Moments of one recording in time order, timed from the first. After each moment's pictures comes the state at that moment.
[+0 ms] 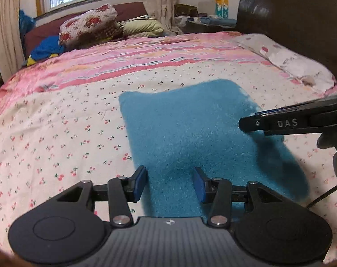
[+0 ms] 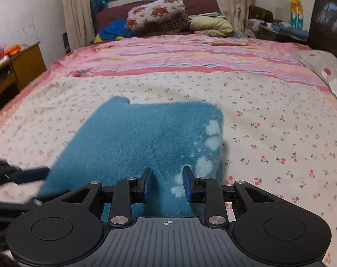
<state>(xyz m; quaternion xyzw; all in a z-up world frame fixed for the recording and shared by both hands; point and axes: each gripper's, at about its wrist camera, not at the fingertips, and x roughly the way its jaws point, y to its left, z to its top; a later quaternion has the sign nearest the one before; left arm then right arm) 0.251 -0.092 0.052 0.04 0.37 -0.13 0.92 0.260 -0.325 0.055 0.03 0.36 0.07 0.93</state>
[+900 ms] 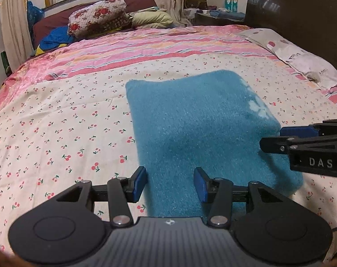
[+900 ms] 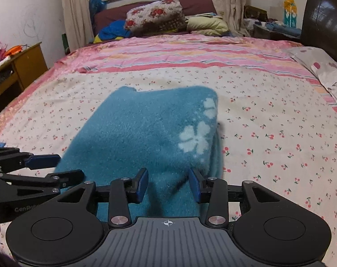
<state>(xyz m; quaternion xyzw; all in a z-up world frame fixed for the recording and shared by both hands) 0.231 -0.099 0.054 0.04 0.39 -0.10 0.91 0.200 -0.320 0.057 0.02 0.37 0.07 0.93</state>
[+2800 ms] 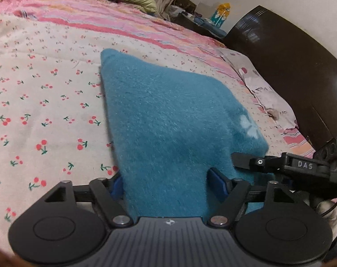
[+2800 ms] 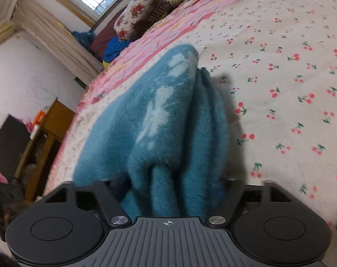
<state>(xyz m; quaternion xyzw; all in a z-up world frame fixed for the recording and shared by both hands) 0.275 -0.052 0.009 -0.17 0.41 -0.24 0.86 0.236 -0.399 -0.007 0.32 0.39 0.16 0.85</state>
